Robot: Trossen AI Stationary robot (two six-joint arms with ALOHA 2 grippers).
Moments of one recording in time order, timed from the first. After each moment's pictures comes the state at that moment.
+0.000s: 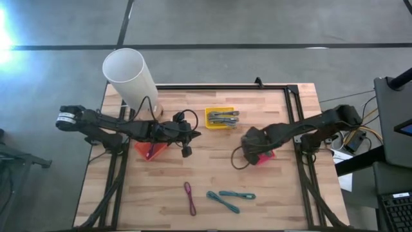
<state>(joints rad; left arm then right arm) -0.06 1.29 0.78 0.05 -0.29 -0.11 0.19 1.47 1.06 -1.12 0.21 0.96</state>
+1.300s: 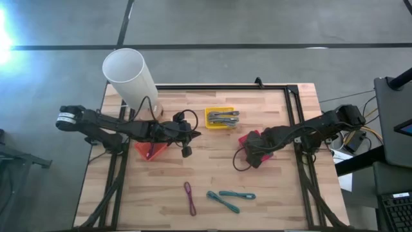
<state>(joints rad) -0.06 1.29 0.78 0.05 -0.29 -0.11 0.18 1.42 0.86 -0.88 0.16 0.83</state>
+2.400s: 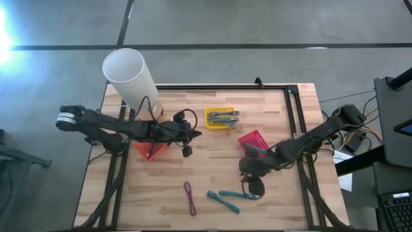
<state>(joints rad) -0.06 1.29 0.78 0.08 -0.29 -0.11 0.45 1.42 0.93 -0.45 0.01 0.60</state>
